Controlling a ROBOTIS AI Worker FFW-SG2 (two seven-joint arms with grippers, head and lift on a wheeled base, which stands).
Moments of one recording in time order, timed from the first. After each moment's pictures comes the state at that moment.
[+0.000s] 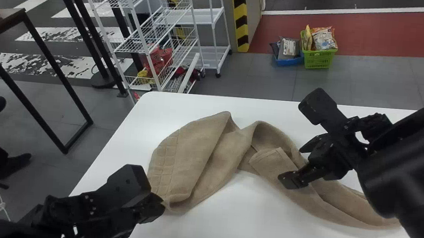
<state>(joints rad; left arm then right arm) 0.59 0.27 0.22 -2.42 -0.77 0.65 -1.07 -0.44 0.00 0.51 -1.41 0.45 0.81 0.98</state>
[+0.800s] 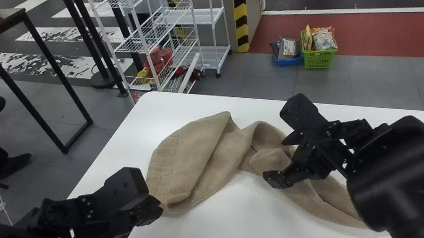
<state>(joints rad) 0.61 0.27 0.23 -2.43 -0.77 0.65 -1.06 -0.42 0.00 0.55 -1.40 0.45 0.63 0.91</state>
